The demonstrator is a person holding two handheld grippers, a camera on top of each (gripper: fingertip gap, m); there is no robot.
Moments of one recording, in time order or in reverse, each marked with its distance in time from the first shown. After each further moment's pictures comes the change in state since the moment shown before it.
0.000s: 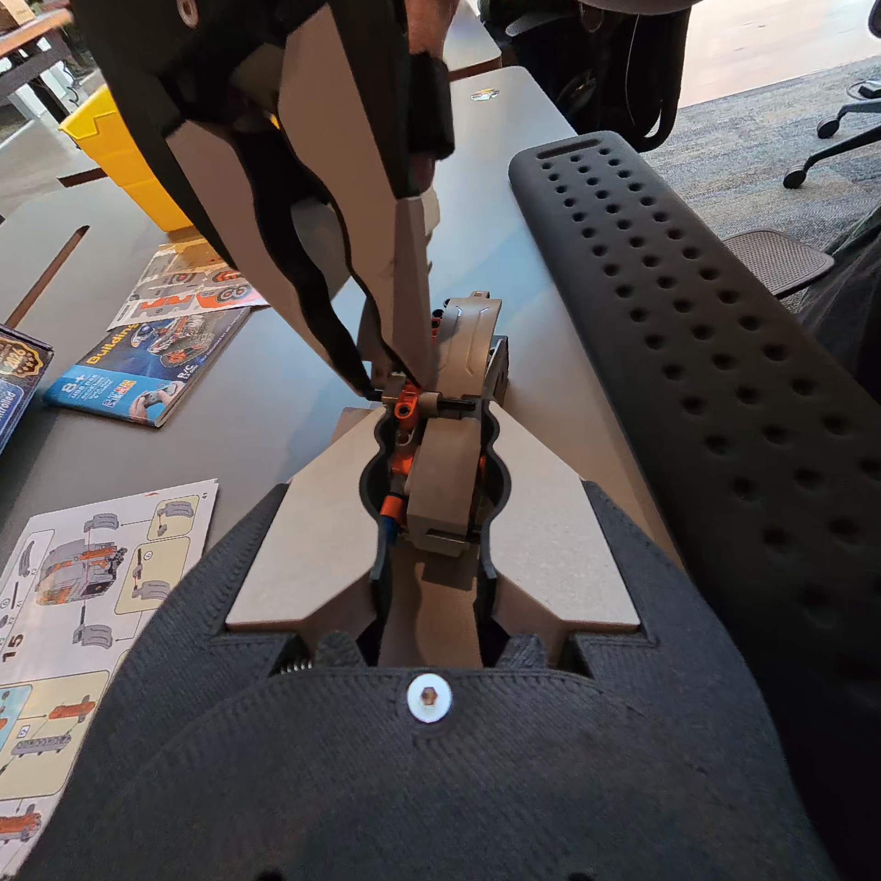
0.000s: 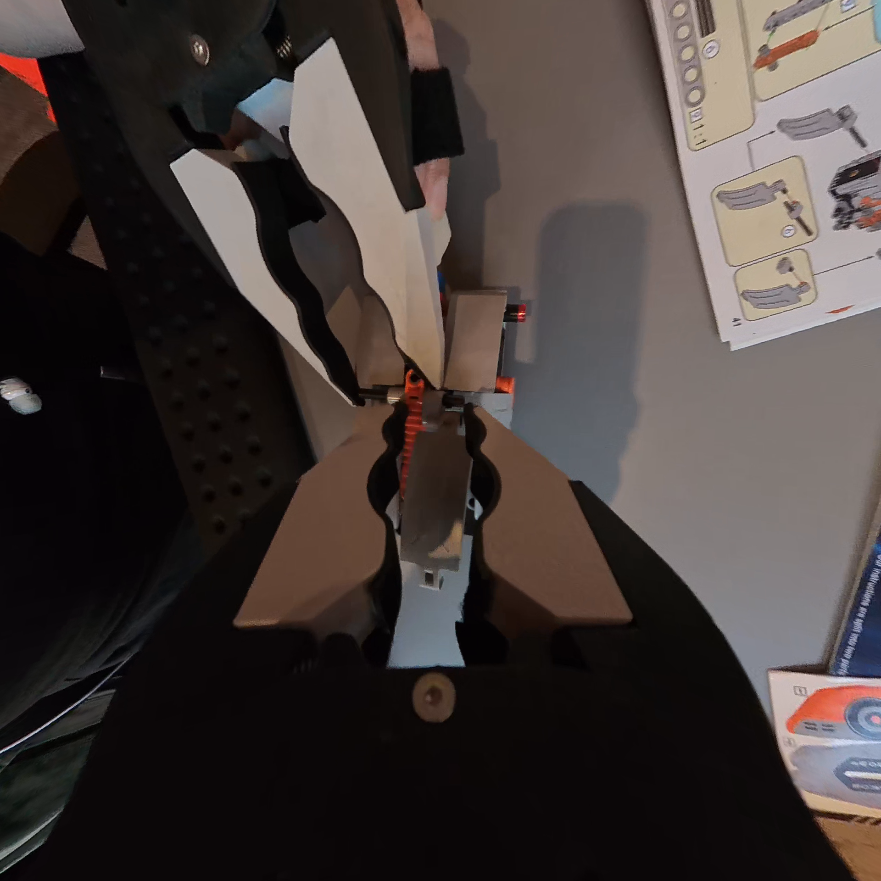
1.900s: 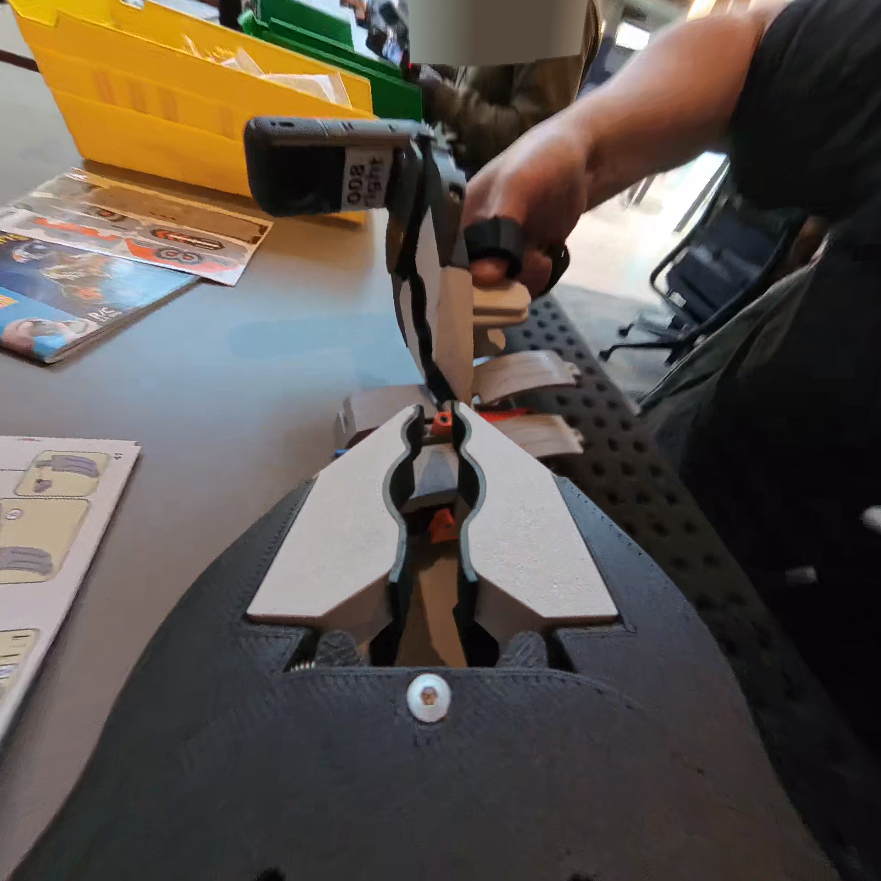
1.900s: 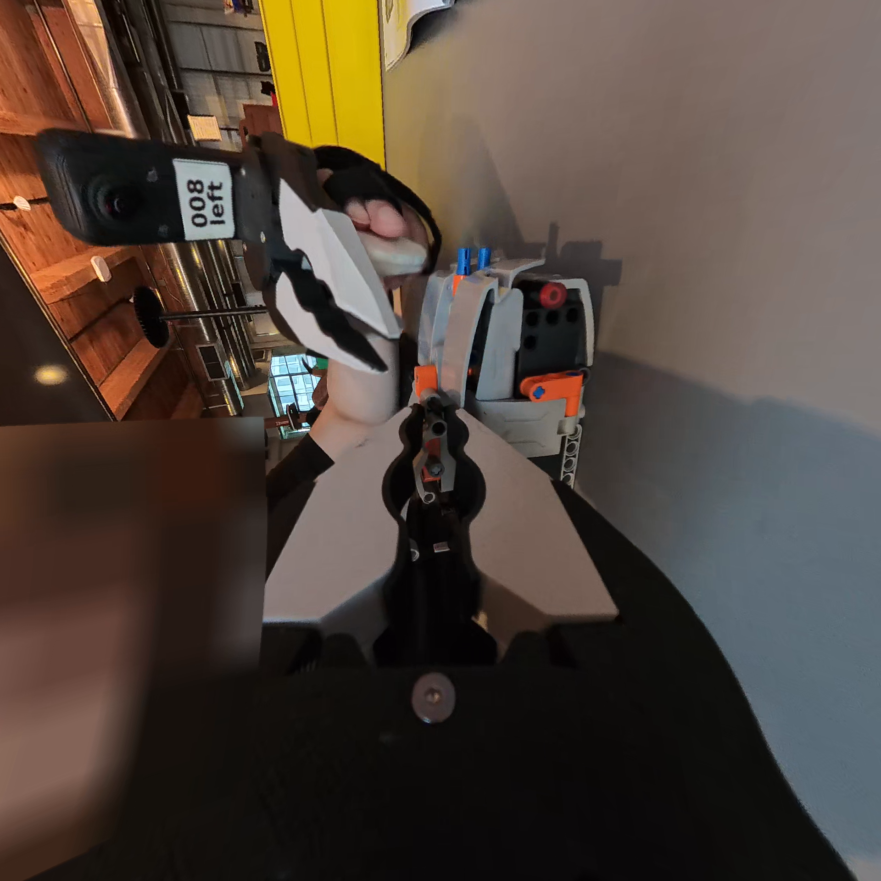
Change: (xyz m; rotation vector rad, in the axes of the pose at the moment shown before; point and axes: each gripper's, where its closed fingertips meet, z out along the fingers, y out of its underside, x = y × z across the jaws) left arm -0.013 -0.011 -0.021 0.154 0.199 -0.376; right arm -0.023 0.003 0.005 0.486 -0.631 1.038
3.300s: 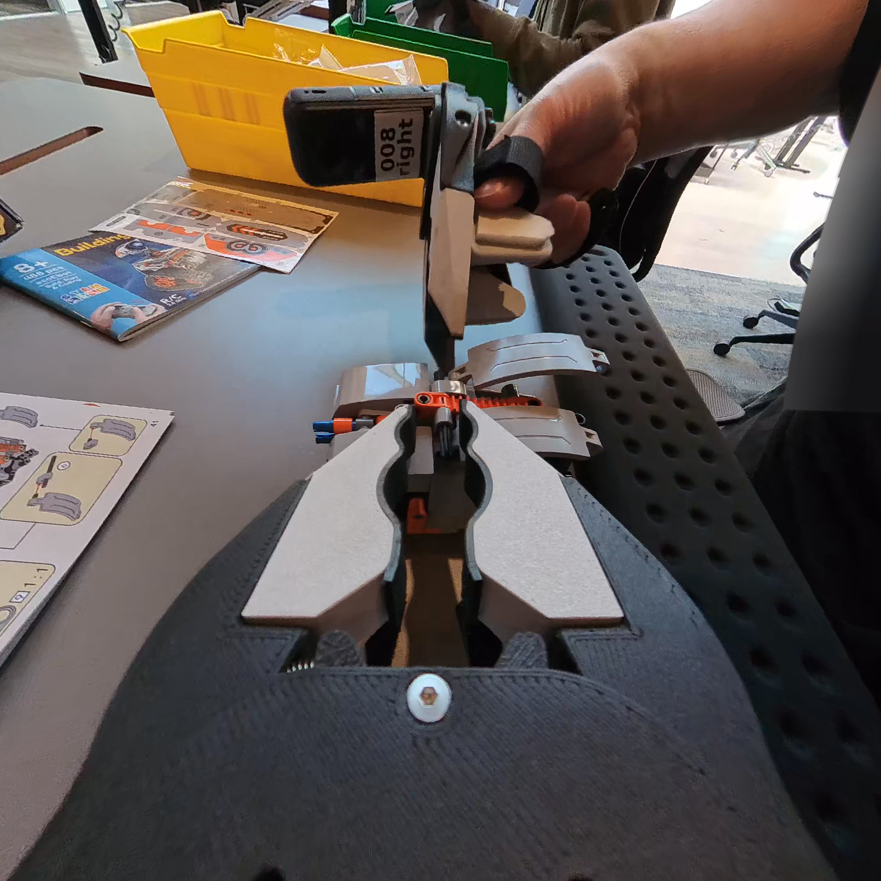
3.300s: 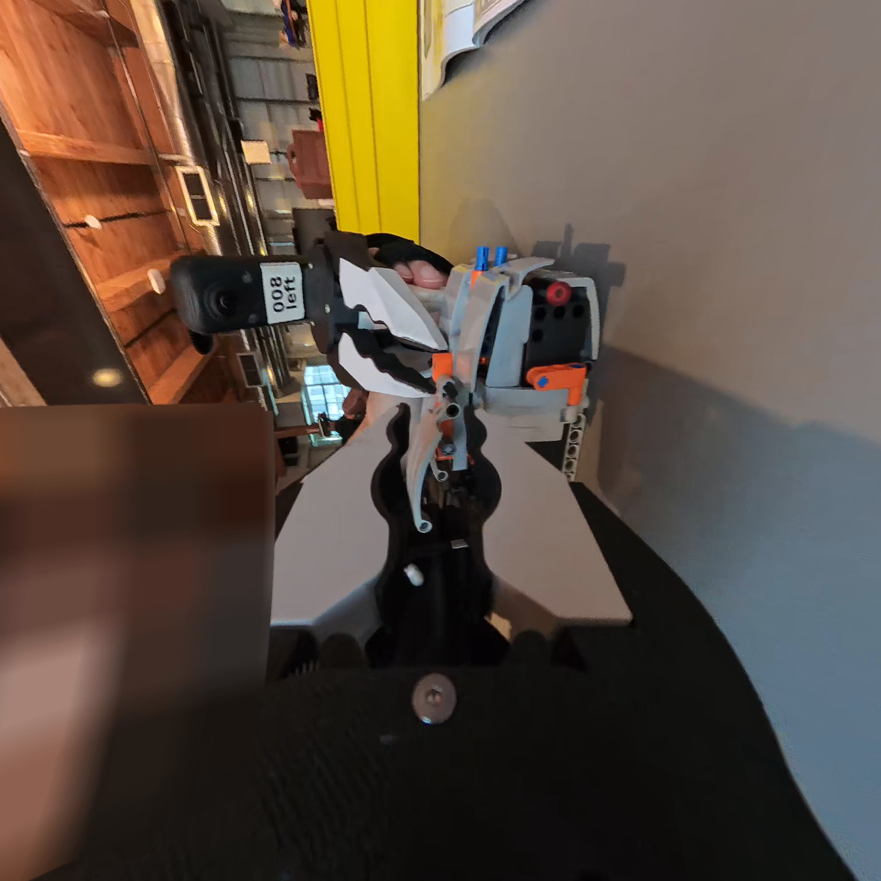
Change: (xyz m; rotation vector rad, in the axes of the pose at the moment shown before) left arm 0.004 0.012 0.010 -0.003 -0.221 0.039; right arm -0.005 -0.004 -0.018 0.038 -0.081 0.007
